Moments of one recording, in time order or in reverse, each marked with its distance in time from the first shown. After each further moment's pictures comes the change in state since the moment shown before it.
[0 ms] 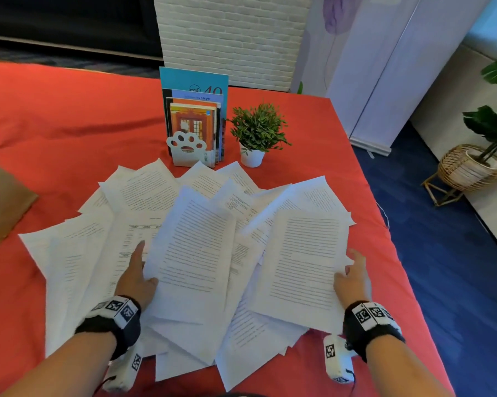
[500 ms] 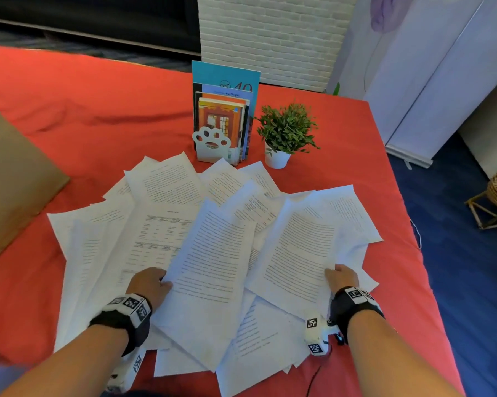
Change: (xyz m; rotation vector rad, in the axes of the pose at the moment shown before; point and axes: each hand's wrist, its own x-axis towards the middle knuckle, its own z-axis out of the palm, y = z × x) left_hand 0.009 -0.015 0.015 0.413 -0.094 -0.111; right_hand 0.064 -0.010 0.064 -0.213 -0.243 0.134
